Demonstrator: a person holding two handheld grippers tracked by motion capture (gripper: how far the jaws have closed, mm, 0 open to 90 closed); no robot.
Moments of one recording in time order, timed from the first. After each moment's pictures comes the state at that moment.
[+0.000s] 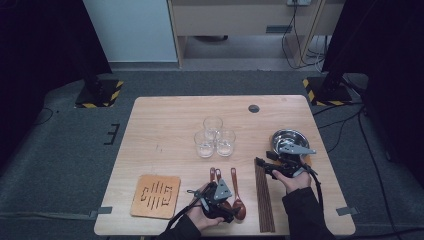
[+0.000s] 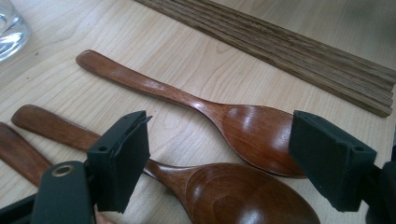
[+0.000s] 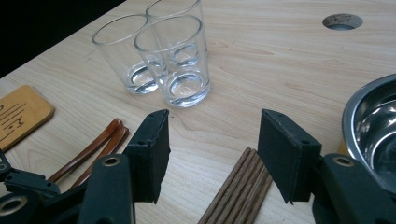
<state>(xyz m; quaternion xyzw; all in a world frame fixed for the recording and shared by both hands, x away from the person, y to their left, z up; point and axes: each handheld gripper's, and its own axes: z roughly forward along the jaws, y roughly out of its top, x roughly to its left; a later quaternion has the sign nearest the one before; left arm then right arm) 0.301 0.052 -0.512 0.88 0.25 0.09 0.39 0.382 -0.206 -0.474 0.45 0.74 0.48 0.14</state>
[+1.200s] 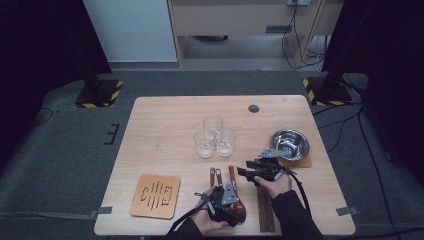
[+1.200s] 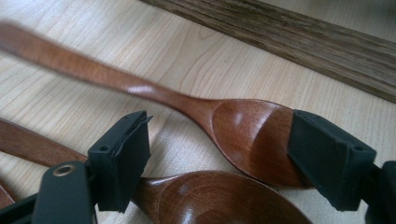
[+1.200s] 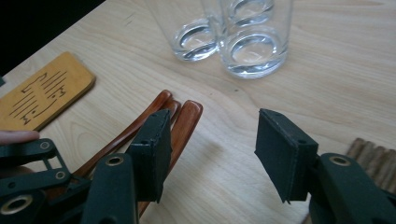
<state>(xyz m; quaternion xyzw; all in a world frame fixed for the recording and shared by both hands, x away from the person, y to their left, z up) 0.297 0.038 -0.527 0.89 0.23 0.09 0.37 0.384 -0.158 -0.501 0.42 0.78 0.47 0.05</state>
